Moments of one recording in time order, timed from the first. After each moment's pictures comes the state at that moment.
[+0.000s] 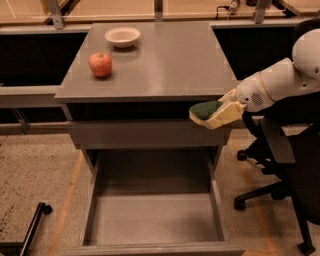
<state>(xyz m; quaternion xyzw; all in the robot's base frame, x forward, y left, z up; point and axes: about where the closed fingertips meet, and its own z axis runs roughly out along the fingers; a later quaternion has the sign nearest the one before) 0.595 -0.163 0.831 -0.48 0.79 0.24 0.29</state>
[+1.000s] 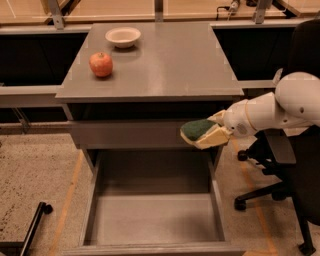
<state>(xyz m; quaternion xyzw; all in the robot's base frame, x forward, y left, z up) 0.585 -0.143 0.769 -0.49 0.77 0.21 0.34</state>
